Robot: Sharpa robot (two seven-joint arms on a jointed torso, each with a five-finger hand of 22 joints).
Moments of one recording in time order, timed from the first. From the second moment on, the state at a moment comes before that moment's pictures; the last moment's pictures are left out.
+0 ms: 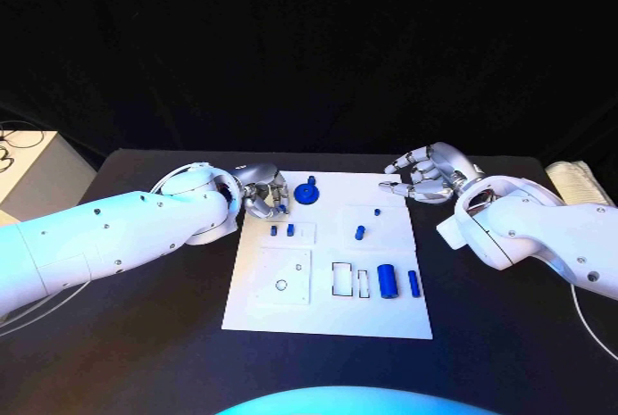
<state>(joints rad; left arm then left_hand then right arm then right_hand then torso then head) 1.22 -0.74 -0.04 1.37 -1.34 -0.14 -0.15 1.51 -0.22 0.58 0.13 0.28 0.95 0.14 0.39 0.40 1.02 0.08 0.54 0.19 1.32 0.02 1.44 1.05 0.15 1.02 0.12 1.27 0.94 1.30 -0.92 -0.14 1.66 -0.87 -0.59 -0.14 1.42 -0.19 0.14 0.29 0.21 0.87 0.16 0.29 0.24 1.39 0.07 1.36 1.31 1.47 -0.01 1.55 1.31 0.01 1.47 0.10 1.51 1.31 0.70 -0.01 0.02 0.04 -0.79</state>
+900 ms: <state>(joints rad) 1.21 -0.71 -0.04 1.34 -1.33 -0.11 -0.15 1.51 -0.22 0.58 0.13 0.28 0.95 0.14 0.38 0.40 1.02 0.08 0.54 0.19 1.32 0.02 1.44 1.05 0.15 1.01 0.12 1.27 0.94 1.30 -0.92 -0.14 1.66 -0.87 -0.59 -0.14 1.42 -0.19 0.14 0.29 0.21 0.87 0.16 0.29 0.24 1.39 0.07 1.36 1.31 1.47 -0.01 1.55 1.31 0.01 1.47 0.10 1.51 1.31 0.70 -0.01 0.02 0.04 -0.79</state>
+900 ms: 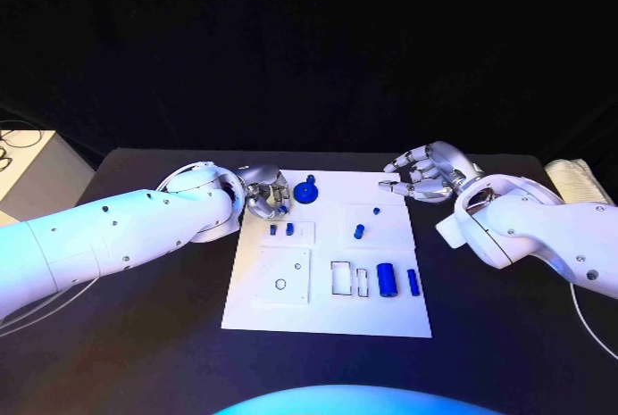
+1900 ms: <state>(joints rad) 1.22 -0.69 -0.04 1.32 -1.33 -0.08 -0.16 1.51 -0.23 0.58 0.13 0.28 0.96 0.14 0.38 0.40 1.03 0.07 0.54 0.19 1.32 0.02 1.44 1.05 0.15 1.01 0.12 1.27 0.94 1.30 -0.92 -0.14 1.66 -0.87 -0.59 -0.14 1.42 -0.19 0.14 0.29 0.21 0.87 0.16 0.29 0.24 1.39 0.07 1.36 1.31 1.47 -0.01 1.55 1.31 0.01 1.47 0.10 1.51 1.31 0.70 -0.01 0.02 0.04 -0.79</state>
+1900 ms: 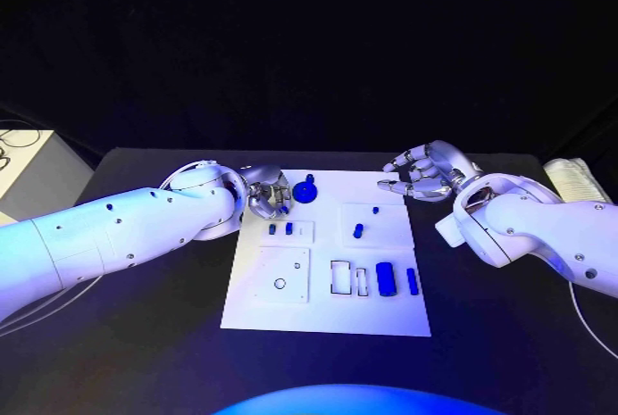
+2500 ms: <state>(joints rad) 1.22 -0.68 -0.05 1.31 -1.33 -0.08 -0.16 1.48 -0.24 0.58 0.13 0.28 0.96 0.14 0.36 0.40 1.03 0.08 0.51 0.19 1.32 0.02 1.44 1.04 0.15 1.01 0.12 1.27 0.93 1.30 -0.92 -0.14 1.66 -0.87 -0.59 -0.14 1.42 -0.19 0.14 0.29 0.21 0.87 0.16 0.29 0.24 1.39 0.07 1.36 1.31 1.47 -0.01 1.55 1.31 0.01 1.47 0.10 1.51 1.31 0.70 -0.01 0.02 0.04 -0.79</state>
